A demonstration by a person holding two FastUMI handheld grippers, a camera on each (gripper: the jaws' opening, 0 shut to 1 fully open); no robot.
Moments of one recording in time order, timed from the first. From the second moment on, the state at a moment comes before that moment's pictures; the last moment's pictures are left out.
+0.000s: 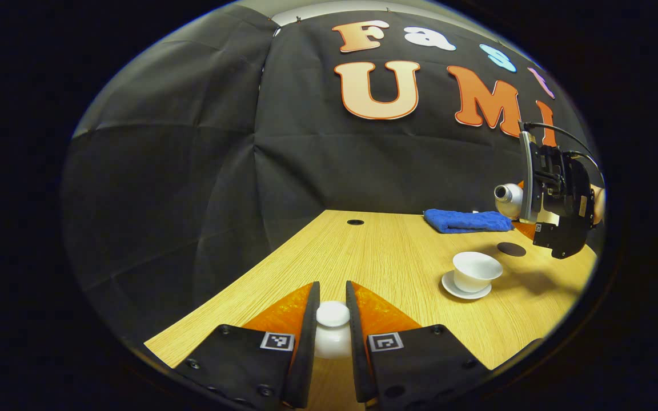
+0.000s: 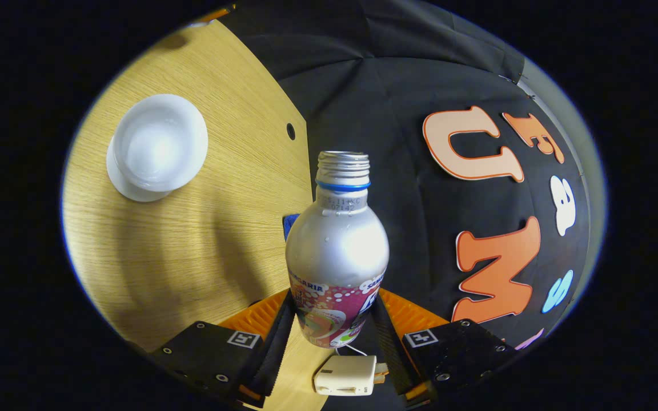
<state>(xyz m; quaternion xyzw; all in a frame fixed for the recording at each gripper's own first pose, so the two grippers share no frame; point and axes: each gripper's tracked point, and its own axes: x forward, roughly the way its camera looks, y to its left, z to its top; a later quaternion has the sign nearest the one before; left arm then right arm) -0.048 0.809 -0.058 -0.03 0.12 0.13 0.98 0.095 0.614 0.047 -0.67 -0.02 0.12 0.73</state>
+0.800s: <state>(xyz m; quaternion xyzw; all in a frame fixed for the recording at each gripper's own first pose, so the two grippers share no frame) -0.054 0.809 -0.058 -0.04 0.12 0.13 0.98 0.078 0.640 0.069 -0.77 -0.14 0.08 0.62</state>
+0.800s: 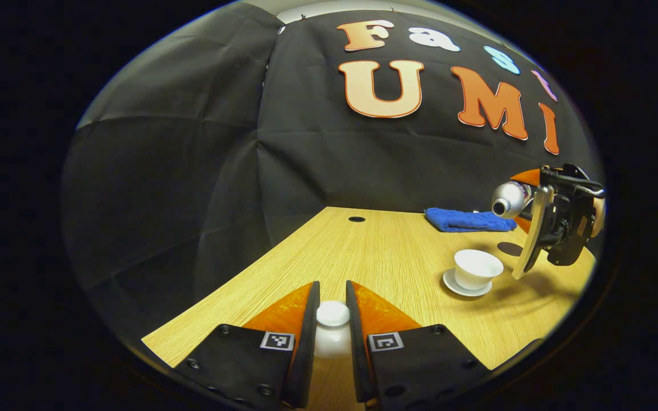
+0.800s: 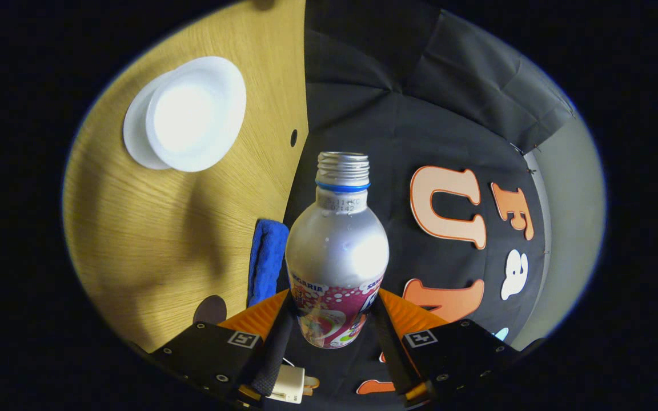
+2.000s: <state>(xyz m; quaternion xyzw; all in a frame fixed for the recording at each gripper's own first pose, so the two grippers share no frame) -0.044 0.796 -0.057 -0.04 0.12 0.12 0.99 0.069 0.656 0.105 -0.84 -0.23 0.05 0.50</state>
